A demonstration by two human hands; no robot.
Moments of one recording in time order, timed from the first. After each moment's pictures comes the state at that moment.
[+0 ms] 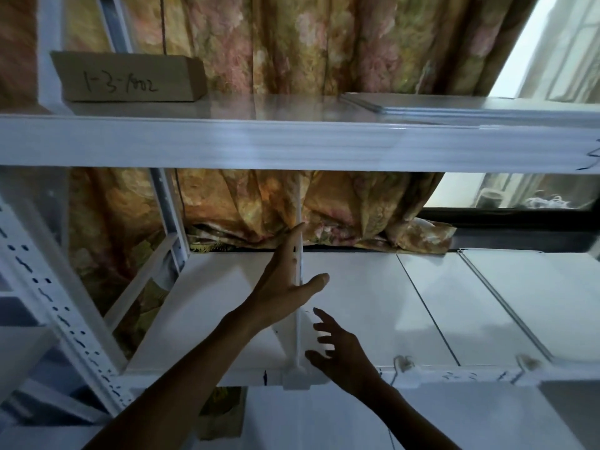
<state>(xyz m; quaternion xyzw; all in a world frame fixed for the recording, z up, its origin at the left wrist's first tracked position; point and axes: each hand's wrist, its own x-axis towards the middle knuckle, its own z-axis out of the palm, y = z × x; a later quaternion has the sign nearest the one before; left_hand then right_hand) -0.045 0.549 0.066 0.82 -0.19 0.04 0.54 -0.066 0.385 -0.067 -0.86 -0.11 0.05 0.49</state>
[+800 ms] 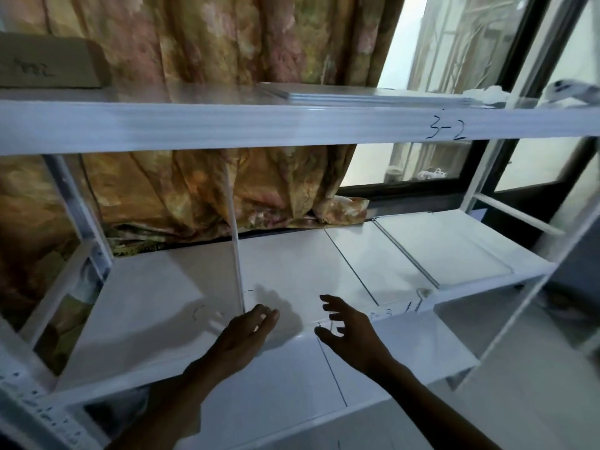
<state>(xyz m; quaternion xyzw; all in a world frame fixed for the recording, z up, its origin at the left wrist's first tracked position) -0.099 0.540 -0.049 0.88 -0.14 -0.14 0.42 -0.165 0.305 -0.048 -0.89 0.00 -0.10 0.44</state>
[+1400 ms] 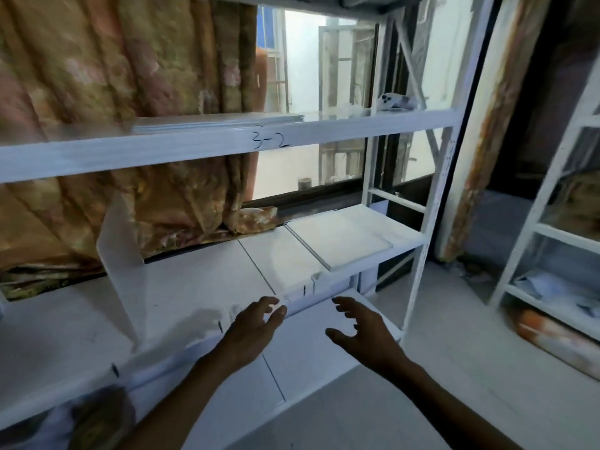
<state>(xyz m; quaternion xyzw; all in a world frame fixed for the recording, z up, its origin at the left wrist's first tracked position) -0.238 0.327 -0.006 0.88 -0.26 -0.08 0.39 -0.366 0.116 -0.019 -0.90 0.11 -0.19 0.38</state>
